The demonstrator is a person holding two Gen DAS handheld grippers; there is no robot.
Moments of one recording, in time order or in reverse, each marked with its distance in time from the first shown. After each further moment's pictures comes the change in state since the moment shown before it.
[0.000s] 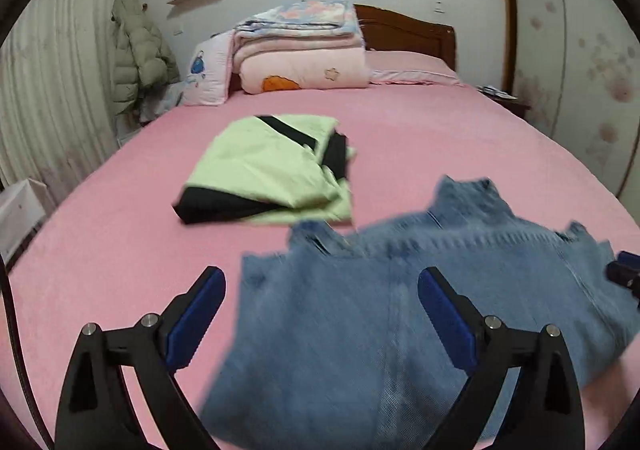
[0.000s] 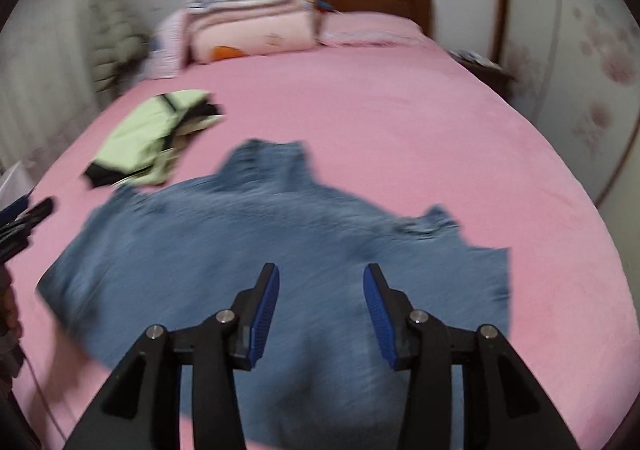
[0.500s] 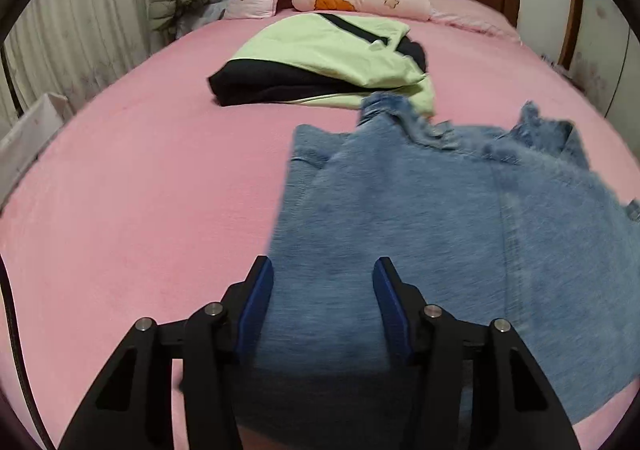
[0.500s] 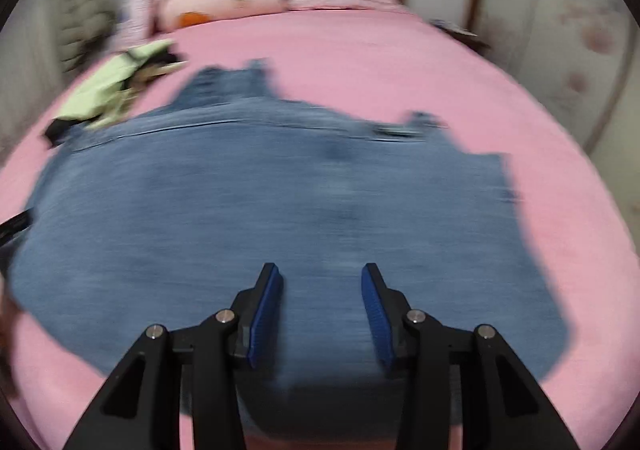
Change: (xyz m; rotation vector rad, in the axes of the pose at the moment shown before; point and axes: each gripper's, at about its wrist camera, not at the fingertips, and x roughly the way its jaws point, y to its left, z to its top) left arm 0.066 0.052 -0.061 -0.124 0.249 0.151; right arm 0.048 -0.060 -0.064 0.107 0.126 -0.279
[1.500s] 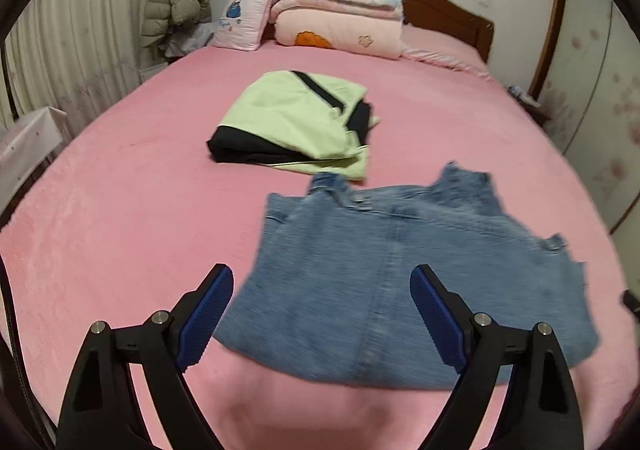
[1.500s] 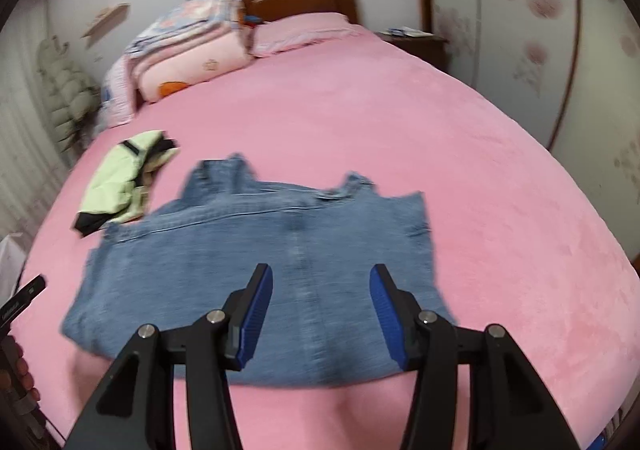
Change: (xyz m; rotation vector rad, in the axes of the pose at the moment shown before) left arm -0.147 -0.014 0.041 -0.056 -0.065 -0.166; right arm -0.127 -0.017 0.037 0.158 -0.093 0.204
